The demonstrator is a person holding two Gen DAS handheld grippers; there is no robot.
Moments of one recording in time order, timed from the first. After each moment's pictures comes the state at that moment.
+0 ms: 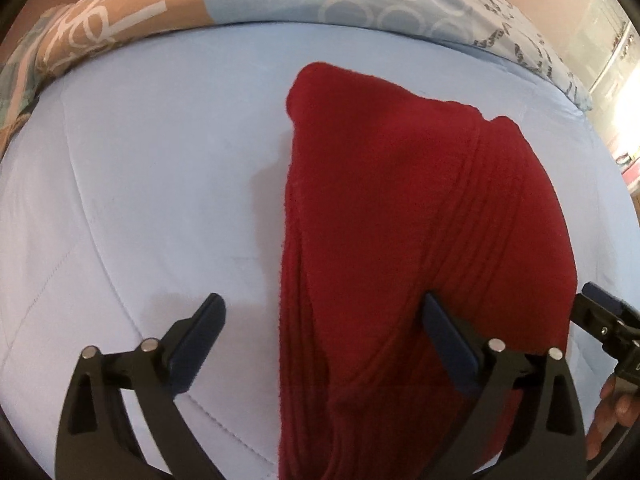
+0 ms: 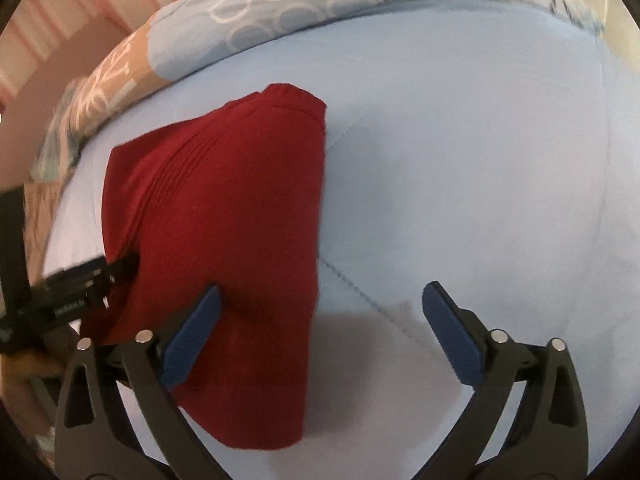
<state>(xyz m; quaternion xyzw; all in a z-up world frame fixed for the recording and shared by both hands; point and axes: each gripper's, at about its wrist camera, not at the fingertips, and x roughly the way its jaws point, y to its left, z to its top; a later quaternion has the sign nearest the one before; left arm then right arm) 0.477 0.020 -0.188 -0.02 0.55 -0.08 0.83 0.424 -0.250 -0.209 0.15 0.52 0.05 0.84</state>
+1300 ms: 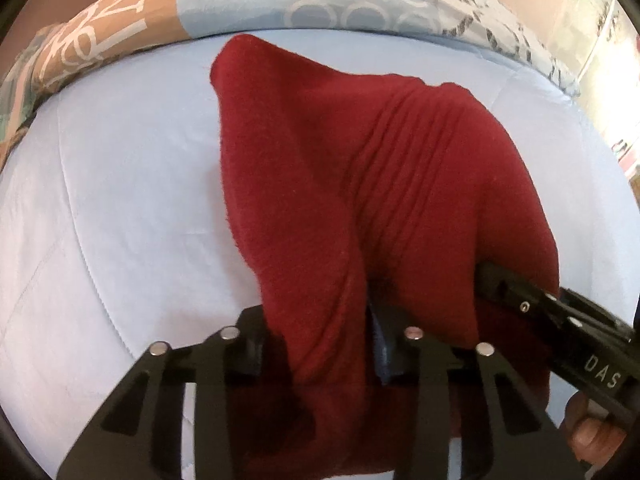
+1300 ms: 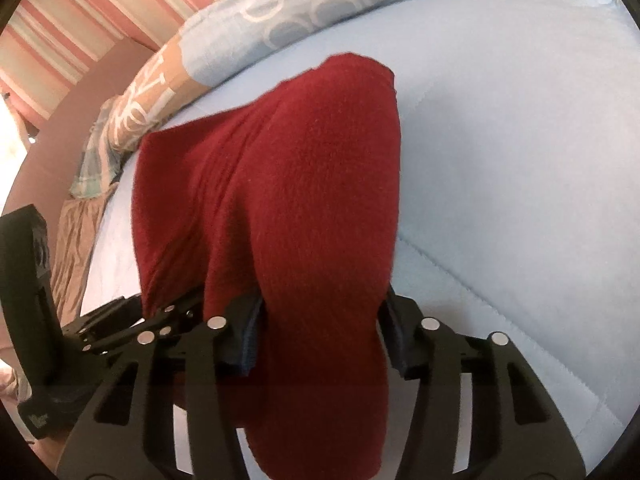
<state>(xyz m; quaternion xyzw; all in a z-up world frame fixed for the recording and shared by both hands) 0.436 -0.008 -0.178 0.00 0.53 -0.09 0.84 0.424 -0.211 -0.219 0.21 0.49 0.12 0.84</state>
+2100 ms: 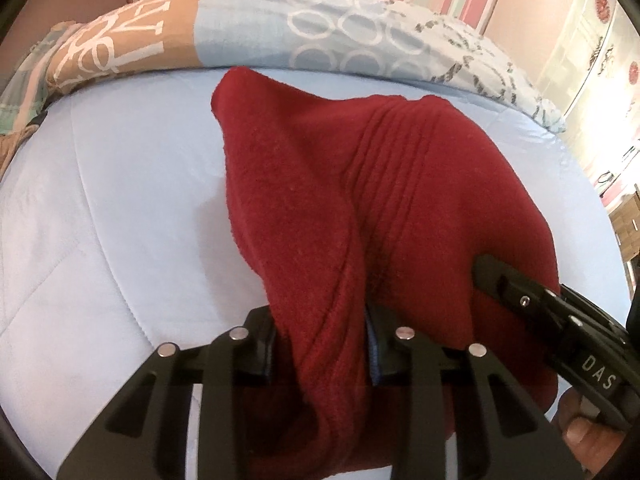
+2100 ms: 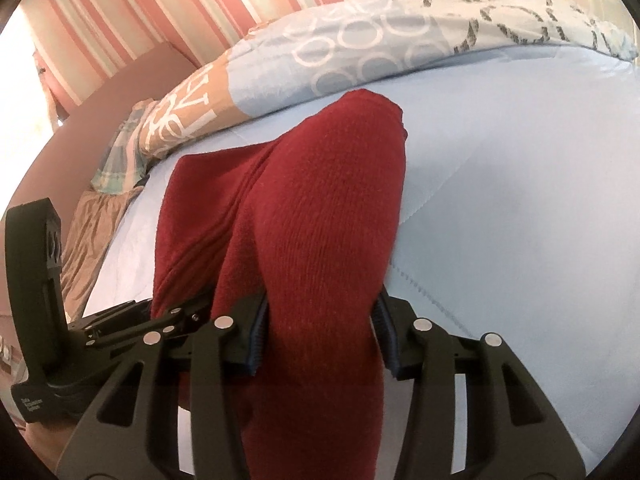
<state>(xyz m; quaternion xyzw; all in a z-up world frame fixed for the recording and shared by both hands) 0.425 -0.013 -0.126 -0.03 0.49 -0.10 0.87 0.410 -0.203 -0.154 0.16 0.43 0.14 0.88</state>
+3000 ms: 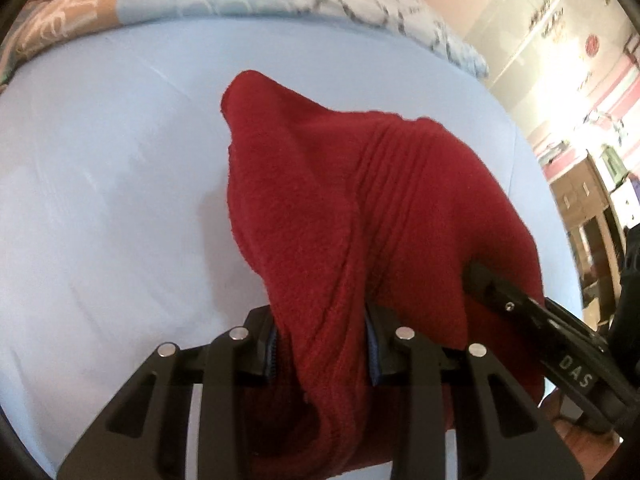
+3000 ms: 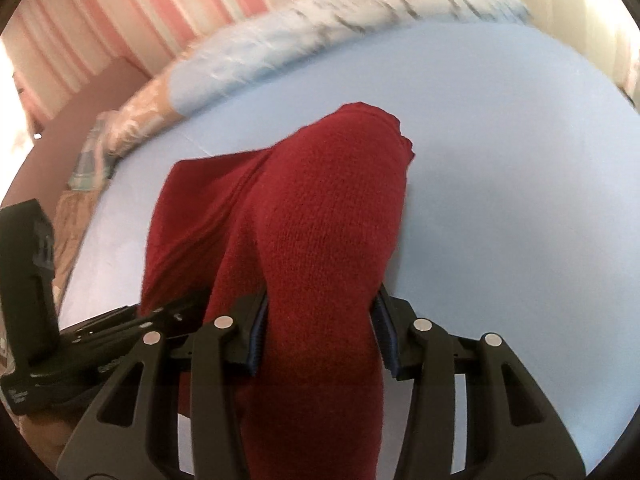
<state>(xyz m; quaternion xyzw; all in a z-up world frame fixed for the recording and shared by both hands) 0.224 -0.239 -0.132 -0.07 0.54 -0.17 0.82 0.183 -0.425 -0.156 0.17 0.49 0.04 0.86</state>
